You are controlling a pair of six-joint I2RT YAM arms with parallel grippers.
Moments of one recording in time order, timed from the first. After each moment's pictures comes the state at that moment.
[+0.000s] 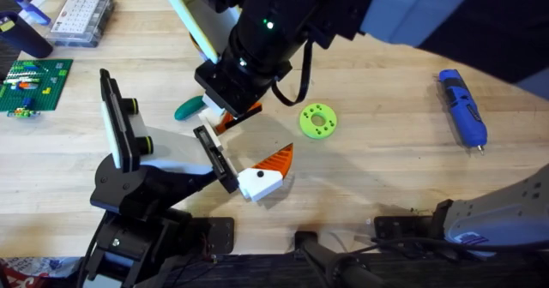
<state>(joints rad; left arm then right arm) -0.26 0.01 0.01 -0.07 0.76 -0.15 1.00 1.78 1.83 -1.17 -0.12 0.17</state>
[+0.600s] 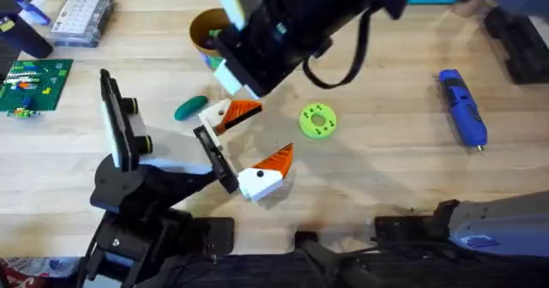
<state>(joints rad) -0.26 0.01 0.01 -0.07 0.76 -0.16 0.96 1.66 1.83 -1.19 -0.12 0.17</state>
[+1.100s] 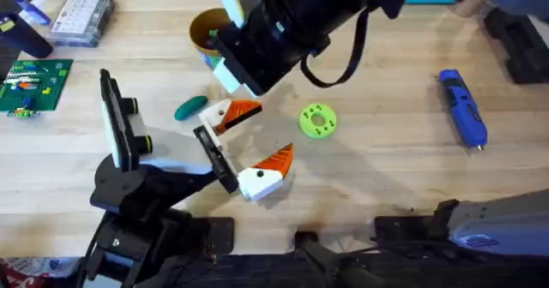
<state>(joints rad) -0.26 0.01 0.01 -0.07 0.76 -0.16 0.95 1.66 1.83 -1.18 -0.12 0.17</state>
